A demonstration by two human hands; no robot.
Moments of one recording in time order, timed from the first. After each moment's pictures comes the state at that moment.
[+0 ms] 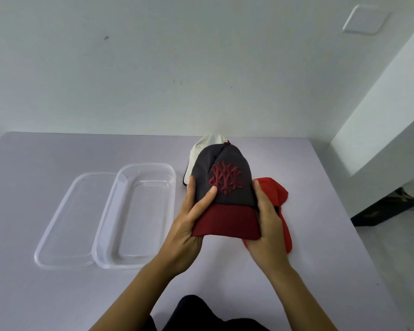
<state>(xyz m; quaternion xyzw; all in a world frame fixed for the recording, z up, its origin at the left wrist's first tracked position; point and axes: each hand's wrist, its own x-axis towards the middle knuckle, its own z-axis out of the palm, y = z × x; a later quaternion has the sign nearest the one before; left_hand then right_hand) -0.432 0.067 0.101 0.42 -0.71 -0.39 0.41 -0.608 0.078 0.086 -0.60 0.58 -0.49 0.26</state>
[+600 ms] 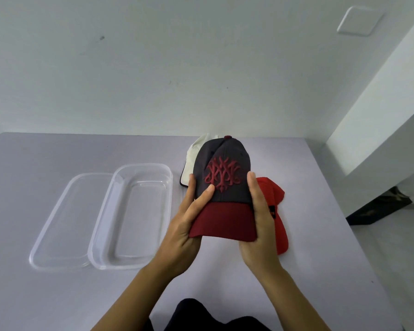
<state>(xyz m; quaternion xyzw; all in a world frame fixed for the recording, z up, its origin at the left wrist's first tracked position) -0.436 0.072 0.107 0.37 -0.73 -0.36 0.45 -0.587 0.085 0.107 -0.59 0.50 -0.56 0.30</state>
